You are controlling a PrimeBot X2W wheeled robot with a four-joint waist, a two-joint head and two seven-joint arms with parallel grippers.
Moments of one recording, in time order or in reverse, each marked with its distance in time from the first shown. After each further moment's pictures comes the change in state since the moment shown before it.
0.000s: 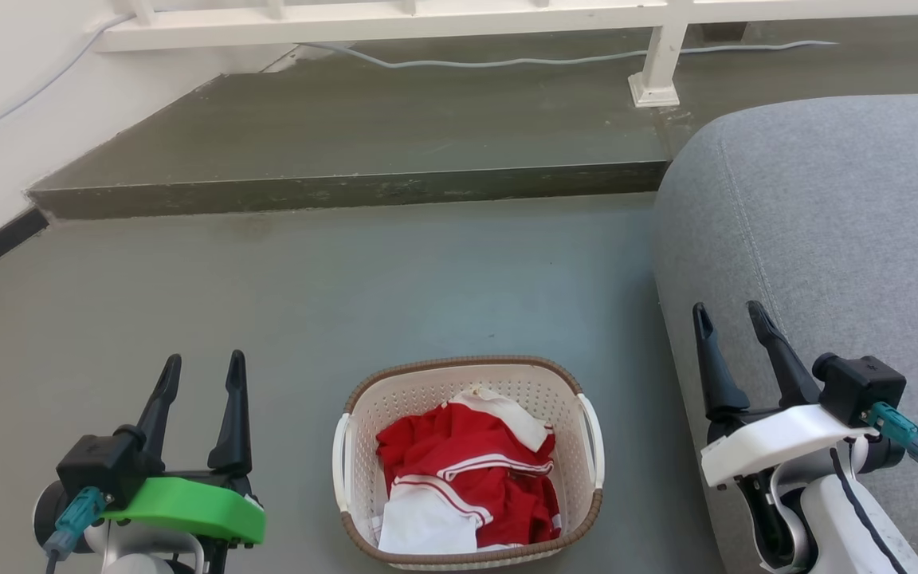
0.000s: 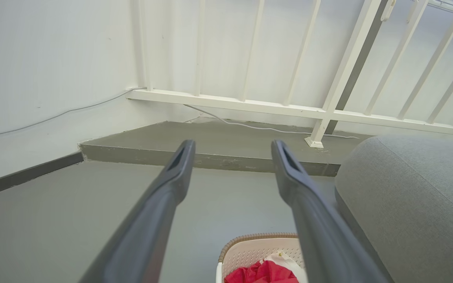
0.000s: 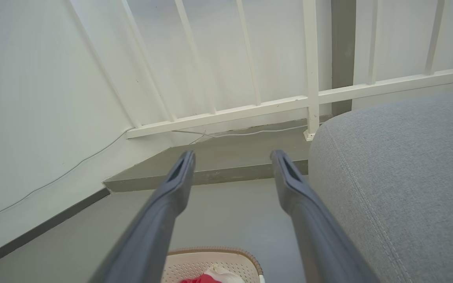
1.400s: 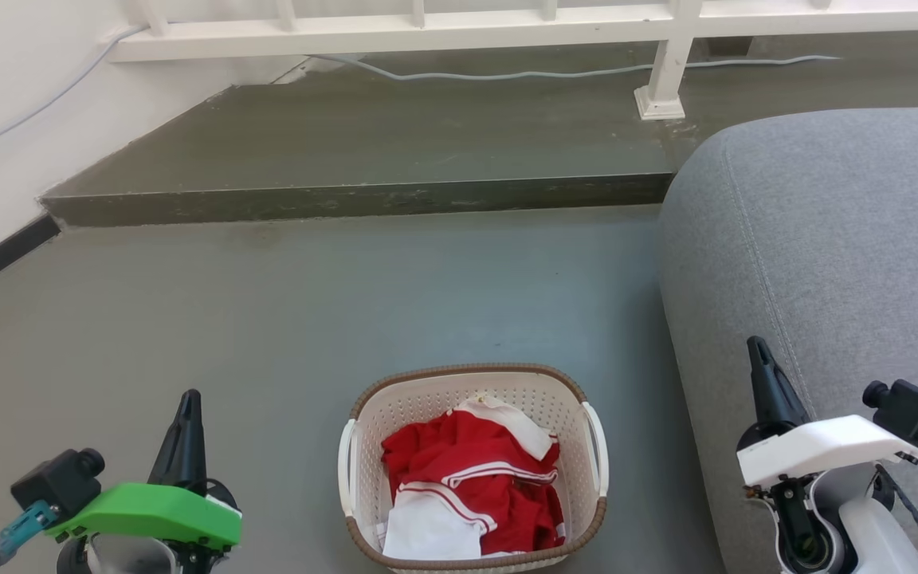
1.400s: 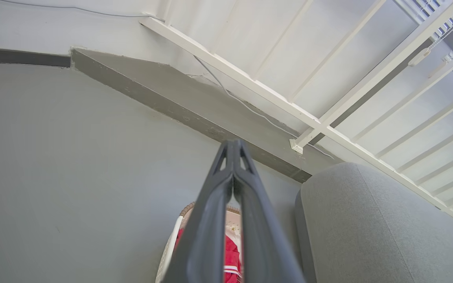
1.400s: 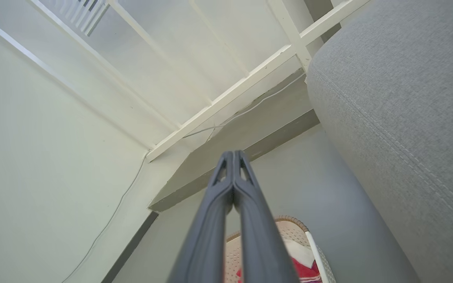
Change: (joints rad) left arm 0.008 -0.024 0.050 0.081 -0.382 -0.010 0.112; right arm 0.037 0.025 -0.082 0.040 0.400 0.032 0.095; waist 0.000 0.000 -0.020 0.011
